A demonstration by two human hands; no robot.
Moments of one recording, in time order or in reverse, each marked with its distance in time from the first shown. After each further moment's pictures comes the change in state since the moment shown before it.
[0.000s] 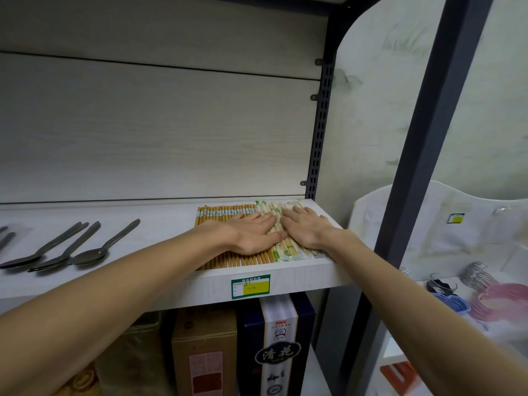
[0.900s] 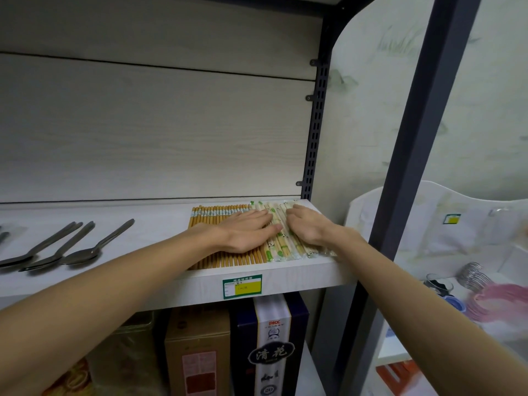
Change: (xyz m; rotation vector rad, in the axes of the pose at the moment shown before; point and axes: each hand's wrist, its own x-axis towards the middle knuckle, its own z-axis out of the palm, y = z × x) left_hand -0.002 0.004 -0.001 -0.107 0.128 0.041; right_hand 0.009 0.020 -0.004 0.100 0.027 -0.038
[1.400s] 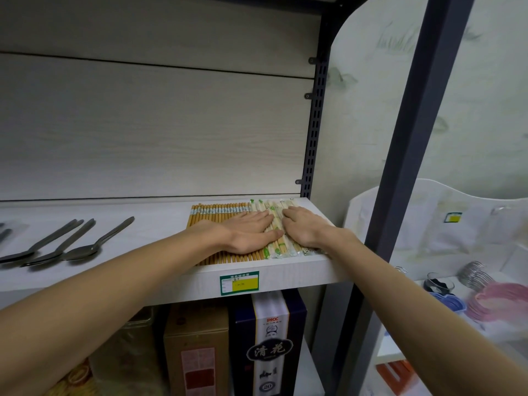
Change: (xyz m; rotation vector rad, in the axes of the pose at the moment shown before) left_hand 0.006 0.002 0.008 0.071 -0.086 -0.013; right_hand -0.002 -0.001 0.008 -0.078 0.032 -0.041
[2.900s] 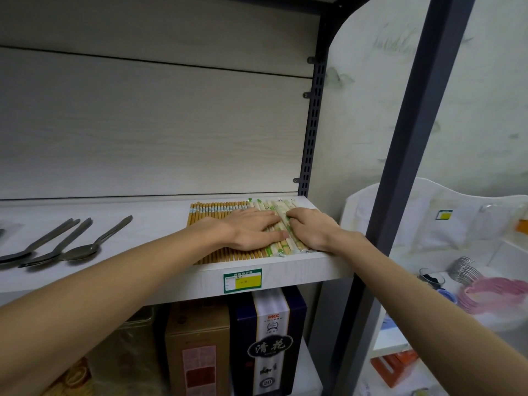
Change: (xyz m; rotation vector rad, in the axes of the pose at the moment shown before) left_hand -0.007 0.007 -0.010 0.049 0.093 0.075; right_hand -0.036 -0.005 -0.014 0.013 0.076 0.005
